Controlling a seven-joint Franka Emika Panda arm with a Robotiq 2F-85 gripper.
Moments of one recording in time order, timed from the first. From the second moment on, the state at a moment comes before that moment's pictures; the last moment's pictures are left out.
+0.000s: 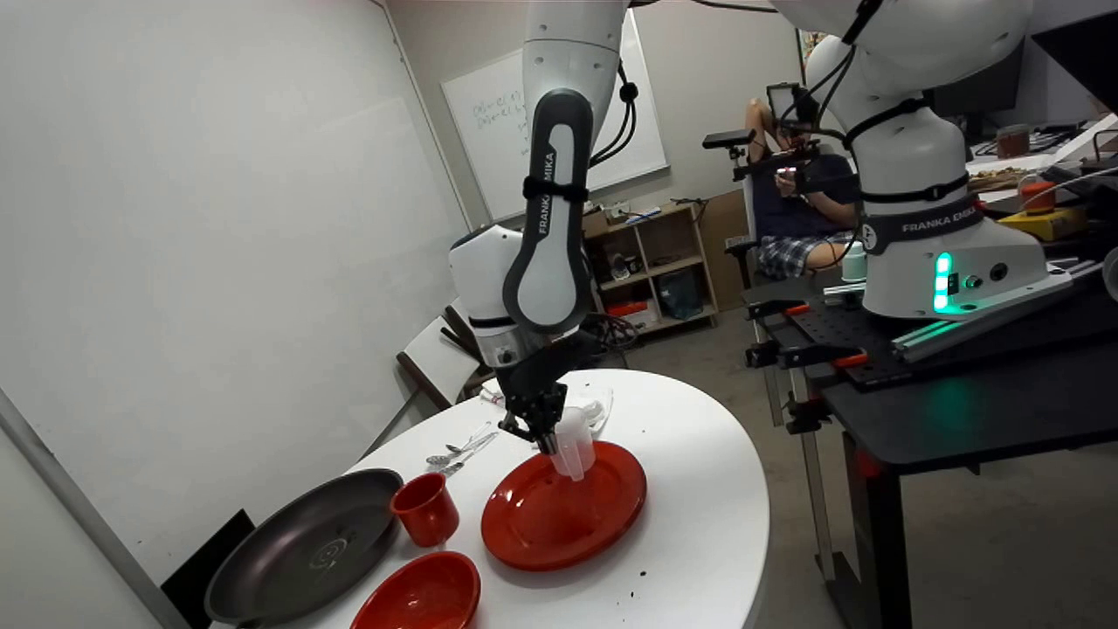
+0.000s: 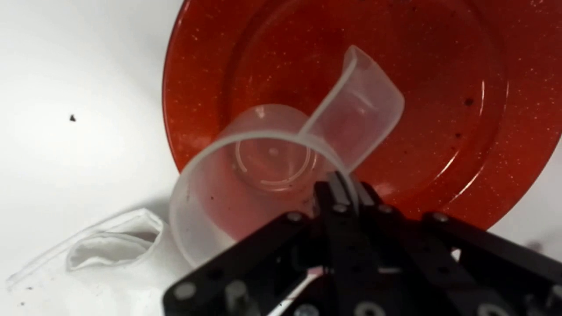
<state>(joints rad) 0.31 0.68 -0.15 -2.05 0.12 2.76 0.79</state>
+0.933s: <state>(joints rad) 0.25 0.53 -0.21 -2.23 0.11 2.71 0.79</state>
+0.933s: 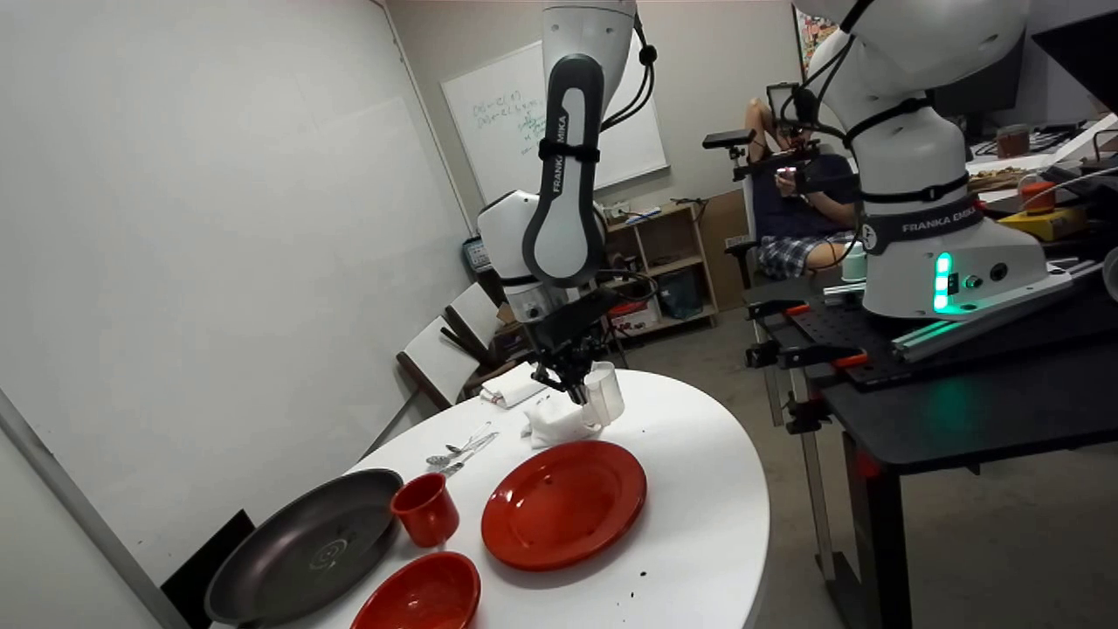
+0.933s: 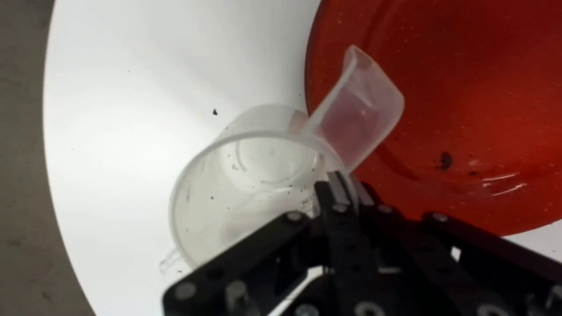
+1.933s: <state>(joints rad) 0.10 0.50 -0.13 -2.44 0.23 2.97 0.78</state>
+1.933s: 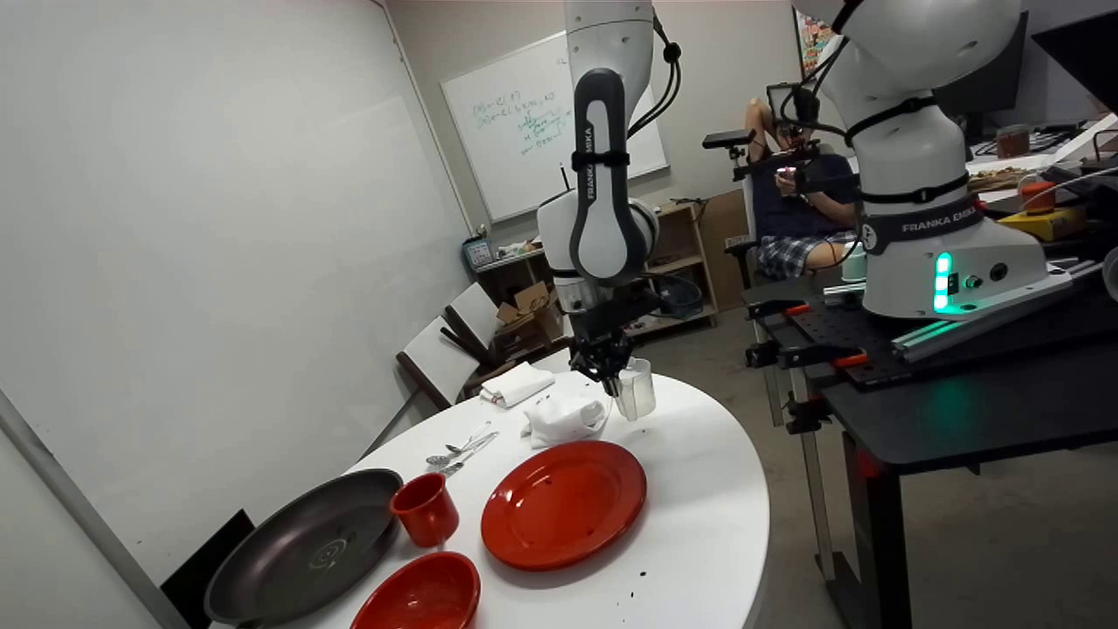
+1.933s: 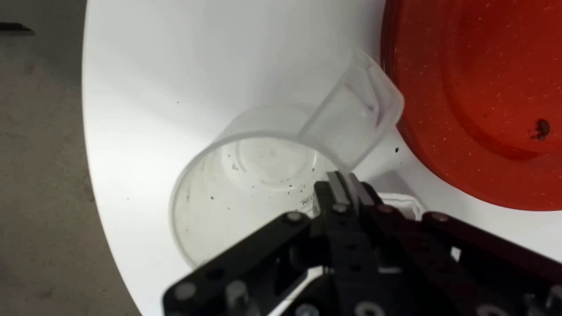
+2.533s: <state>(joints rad) 0.08 0.56 -0.11 -2.46 0.26 3.05 0.77</state>
